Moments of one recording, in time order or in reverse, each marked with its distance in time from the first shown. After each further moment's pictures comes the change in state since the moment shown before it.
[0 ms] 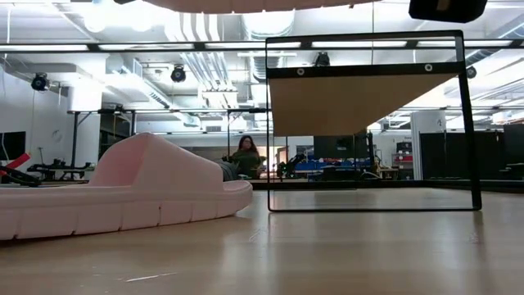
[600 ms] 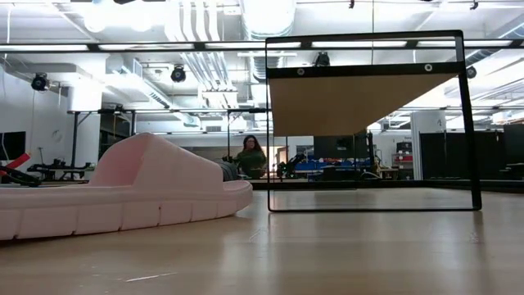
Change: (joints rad) left arm 0.000 -0.002 -0.001 0.000 0.000 0.000; right arm -0.071 -0.015 0.170 -0.241 -0.007 -0.128
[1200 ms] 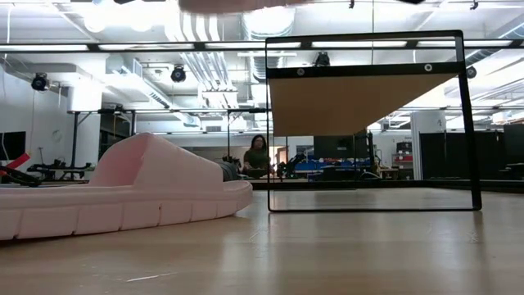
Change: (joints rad) left arm 0.000 -0.002 0.000 0.001 0.000 0.000; right arm -0.093 -0.081 0.059 -0.185 0.008 -0.056
